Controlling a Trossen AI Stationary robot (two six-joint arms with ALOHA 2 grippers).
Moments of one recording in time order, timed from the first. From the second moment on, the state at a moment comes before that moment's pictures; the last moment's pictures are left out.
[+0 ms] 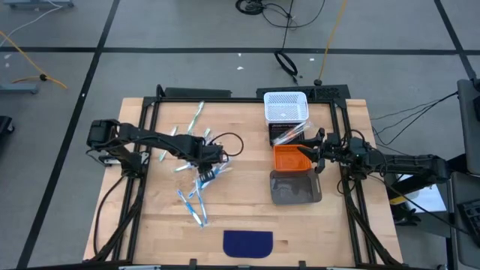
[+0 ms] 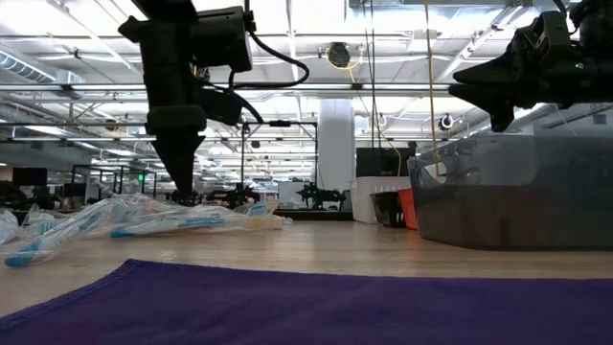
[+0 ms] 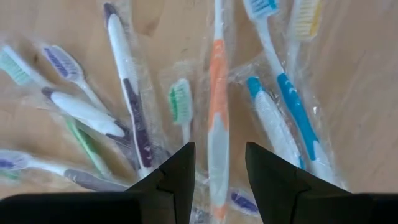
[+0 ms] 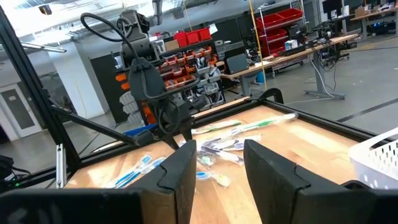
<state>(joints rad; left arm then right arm) 0.02 1.60 1.00 -0.79 -0.14 -0.34 -0.17 0.31 0.01 0.39 0.02 0.29</state>
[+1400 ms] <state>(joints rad) 0.02 1.61 0.92 -0.66 -0.14 -0.34 -0.17 0.31 0.01 0.39 0.02 0.29</state>
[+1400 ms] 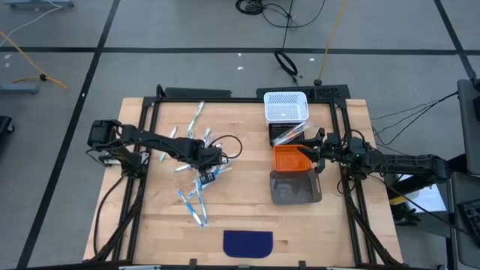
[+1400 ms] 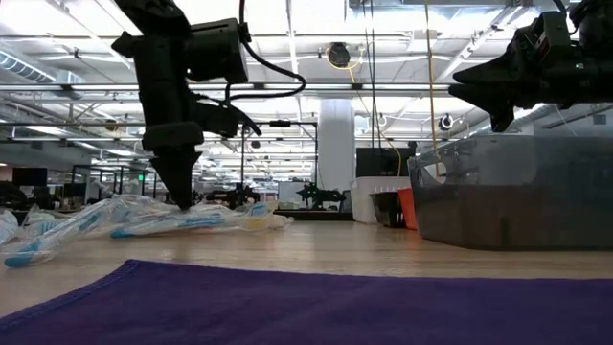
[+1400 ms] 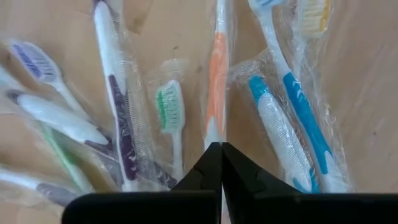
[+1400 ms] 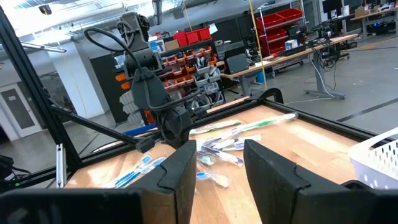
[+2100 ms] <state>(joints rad) 0.03 1.40 0.96 -0.23 -0.26 -0.16 -0.17 0.48 0.04 0.47 -0.06 0.33</state>
